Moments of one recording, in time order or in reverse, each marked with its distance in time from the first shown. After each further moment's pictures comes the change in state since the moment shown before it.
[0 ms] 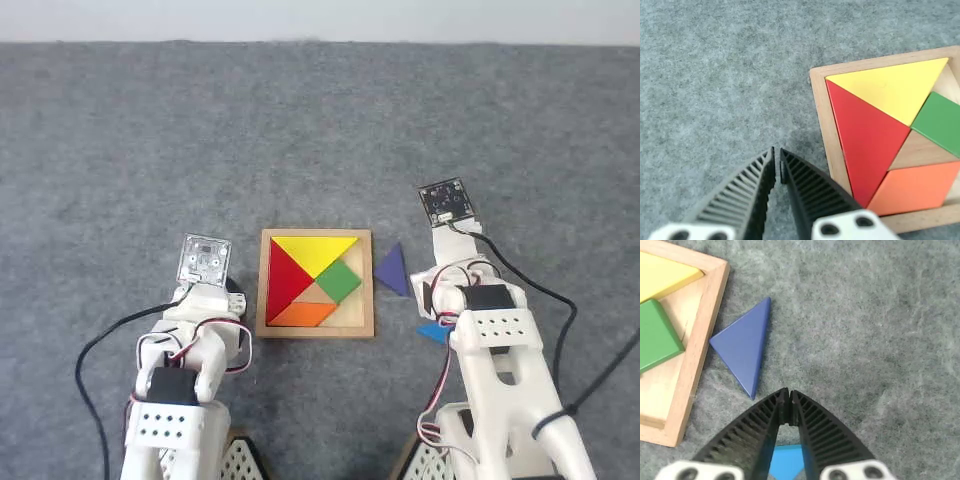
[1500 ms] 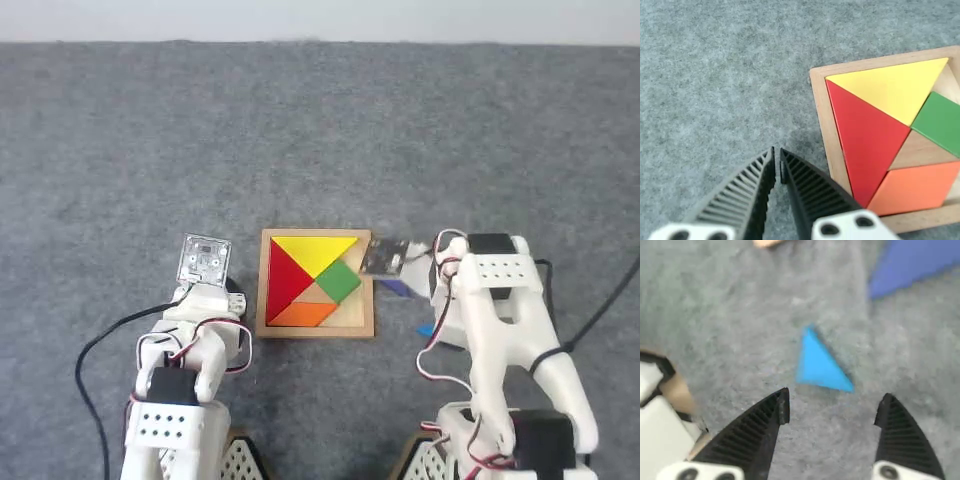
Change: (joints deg) left arm 0.0 0.0 0.0 0.0 0.0; right arm 2.3 18.6 -18.5 32.5 58.2
